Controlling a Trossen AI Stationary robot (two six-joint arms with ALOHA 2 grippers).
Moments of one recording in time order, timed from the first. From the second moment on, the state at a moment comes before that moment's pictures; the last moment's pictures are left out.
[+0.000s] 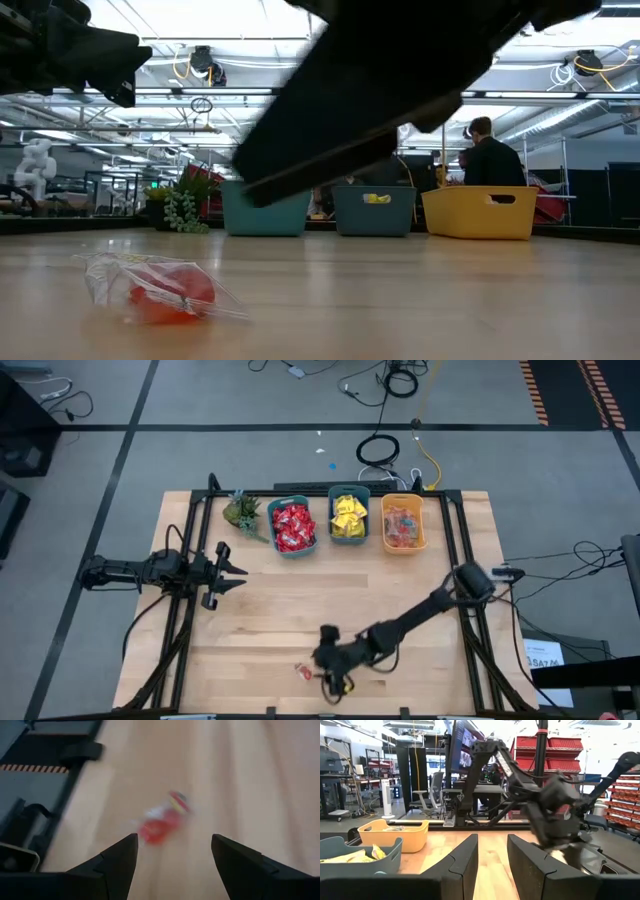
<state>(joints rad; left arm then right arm) -0.08 0.01 0.01 0.14 0.07 -0.02 0.49 2.08 1.29 0.07 0.16 0.37</state>
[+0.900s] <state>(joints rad) -0.08 0.01 0.01 0.14 0.07 -0.02 0.46 2.23 1.54 -0.20 0.20 0.40</state>
